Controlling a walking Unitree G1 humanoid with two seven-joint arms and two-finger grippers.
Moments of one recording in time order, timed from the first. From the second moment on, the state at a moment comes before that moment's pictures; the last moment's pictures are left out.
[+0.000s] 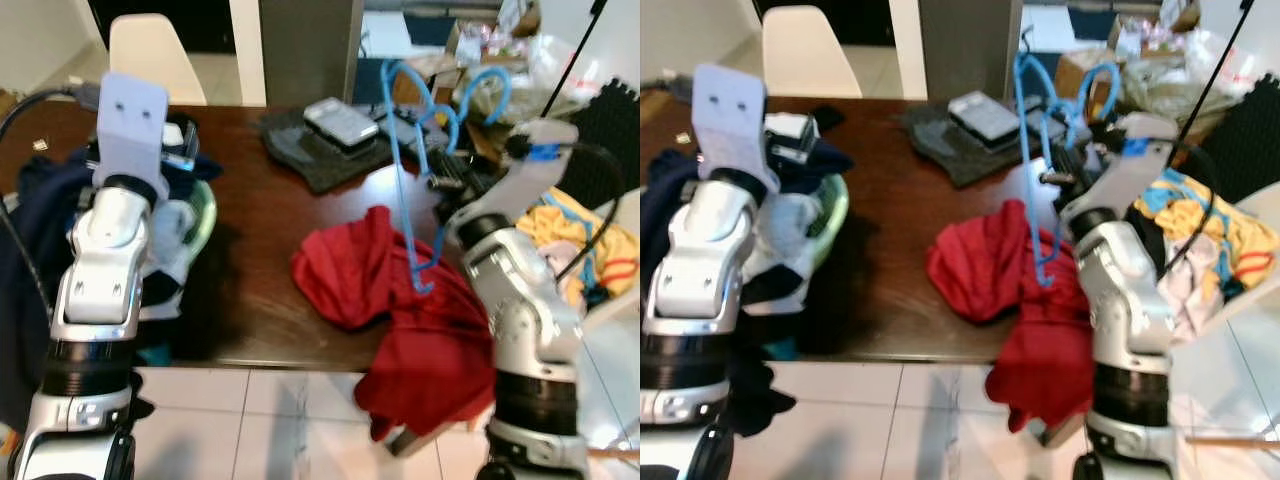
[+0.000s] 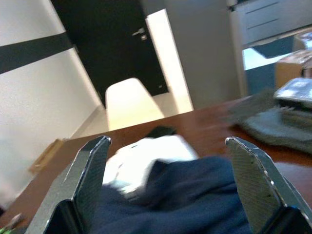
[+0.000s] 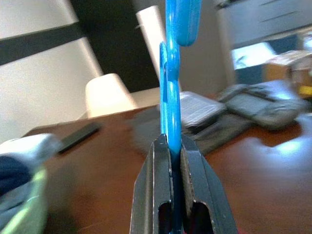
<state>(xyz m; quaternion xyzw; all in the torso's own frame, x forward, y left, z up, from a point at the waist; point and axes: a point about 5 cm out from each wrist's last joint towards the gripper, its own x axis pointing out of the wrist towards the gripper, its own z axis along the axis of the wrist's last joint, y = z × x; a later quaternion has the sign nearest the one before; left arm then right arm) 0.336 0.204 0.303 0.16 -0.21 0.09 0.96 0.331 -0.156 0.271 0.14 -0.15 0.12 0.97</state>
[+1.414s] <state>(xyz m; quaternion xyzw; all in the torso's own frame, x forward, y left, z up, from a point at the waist) 0.337 0.177 0.289 0.12 -0.20 0.03 0.97 0.329 -0.158 0.272 0.12 -0.16 0.10 0.98</state>
